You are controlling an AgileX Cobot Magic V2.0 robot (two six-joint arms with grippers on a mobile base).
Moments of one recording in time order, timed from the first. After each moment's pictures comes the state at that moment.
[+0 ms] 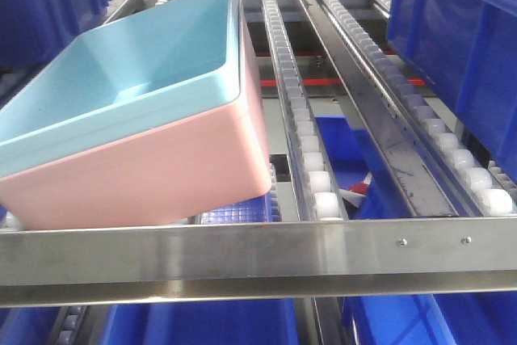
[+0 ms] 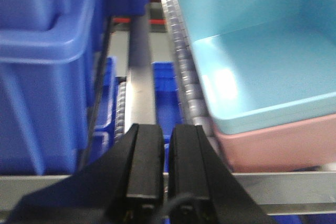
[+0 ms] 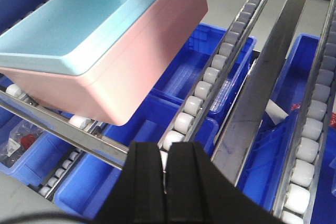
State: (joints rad) left arm -0.07 -0.01 0.03 -0.11 0.15 0.06; right arm 0.70 0.59 -0.39 -0.51 0.16 0.58
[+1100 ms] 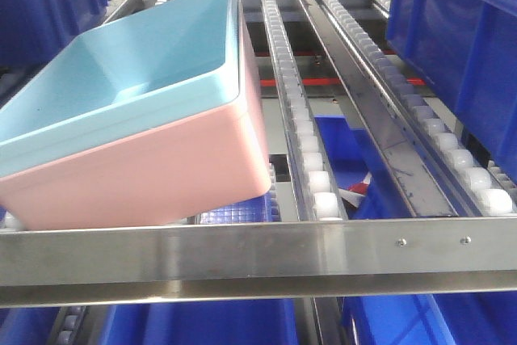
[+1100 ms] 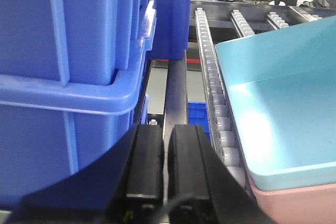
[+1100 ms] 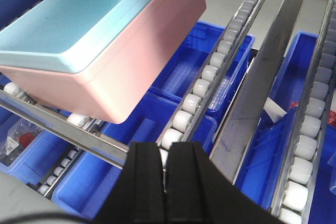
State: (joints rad) left arm 0.03 -0.01 0.03 -0.11 0.01 0.06; right arm 0.70 0.59 -0.39 -0.51 0.17 0.58
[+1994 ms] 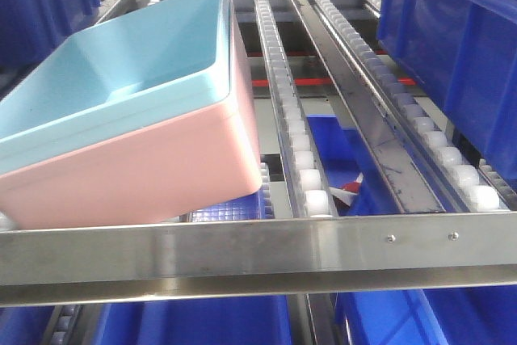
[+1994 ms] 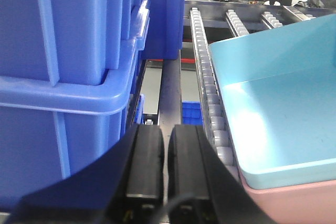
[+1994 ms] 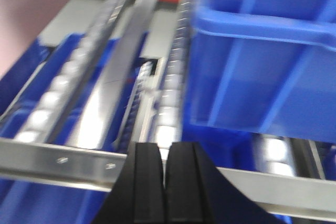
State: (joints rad) left arm 0.03 -0.01 0.03 -0.11 0.01 0.06; right arm 0.14 0.13 -0.04 0.01 0.11 -0.02
